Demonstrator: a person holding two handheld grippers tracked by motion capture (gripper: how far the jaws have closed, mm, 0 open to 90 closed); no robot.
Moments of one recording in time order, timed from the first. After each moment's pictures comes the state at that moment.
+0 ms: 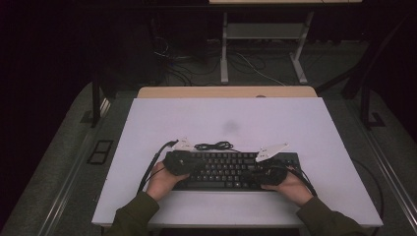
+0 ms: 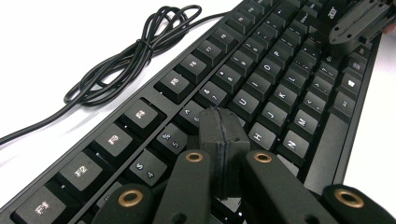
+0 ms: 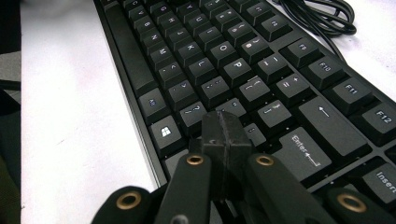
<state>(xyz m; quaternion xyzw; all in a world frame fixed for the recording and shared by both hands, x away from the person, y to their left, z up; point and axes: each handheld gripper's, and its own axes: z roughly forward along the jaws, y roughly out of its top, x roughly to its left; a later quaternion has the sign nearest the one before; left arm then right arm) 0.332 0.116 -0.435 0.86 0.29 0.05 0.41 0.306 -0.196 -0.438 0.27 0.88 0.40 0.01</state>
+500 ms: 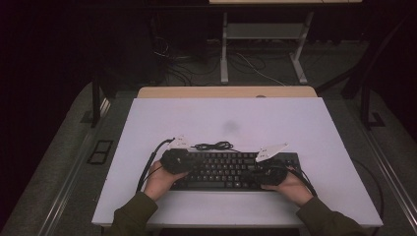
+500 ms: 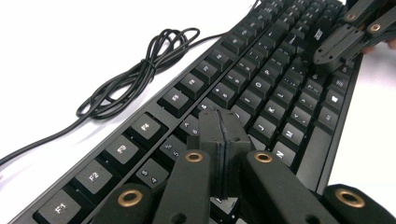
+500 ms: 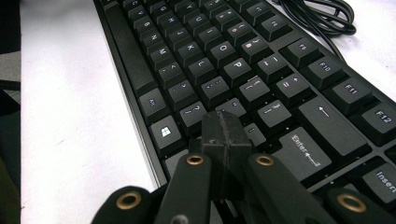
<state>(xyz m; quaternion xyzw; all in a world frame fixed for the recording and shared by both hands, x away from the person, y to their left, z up) 0.329 0.123 -0.423 0.85 0.29 0.05 0.43 0.305 -0.196 -0.438 0.27 0.88 0.40 0.01</state>
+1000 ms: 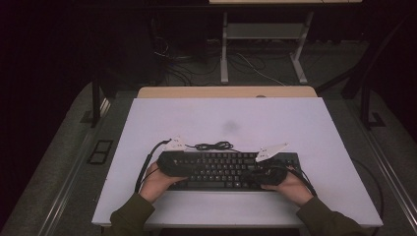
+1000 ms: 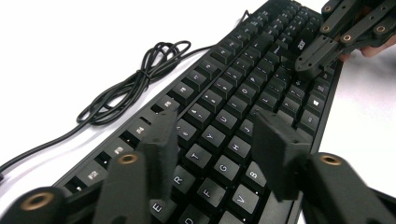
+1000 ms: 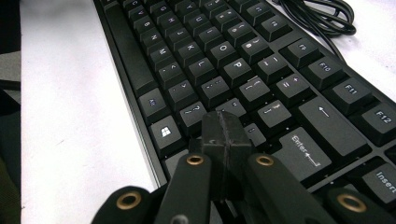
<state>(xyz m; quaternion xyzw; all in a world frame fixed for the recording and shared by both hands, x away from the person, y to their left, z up) 0.321 0.130 -0.419 0.84 0.28 0.05 0.46 0.306 -0.196 -0.438 0.27 0.88 0.40 0.01</state>
